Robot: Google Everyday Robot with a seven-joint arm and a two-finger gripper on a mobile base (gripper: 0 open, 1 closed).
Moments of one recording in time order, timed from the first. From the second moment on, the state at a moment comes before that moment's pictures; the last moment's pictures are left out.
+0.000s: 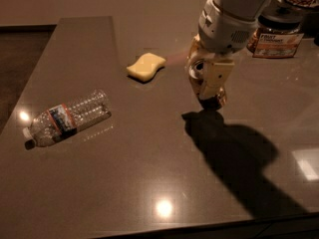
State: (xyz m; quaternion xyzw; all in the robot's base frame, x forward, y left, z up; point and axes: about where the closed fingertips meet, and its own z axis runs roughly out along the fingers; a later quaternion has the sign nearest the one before) arm 0.506 -0.102 0.947 -0.79 0.60 0.05 0.13
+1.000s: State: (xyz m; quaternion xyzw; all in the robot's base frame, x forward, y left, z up) arm 0.517 -0.125 0.915 -0.83 0.55 -0.09 0.05
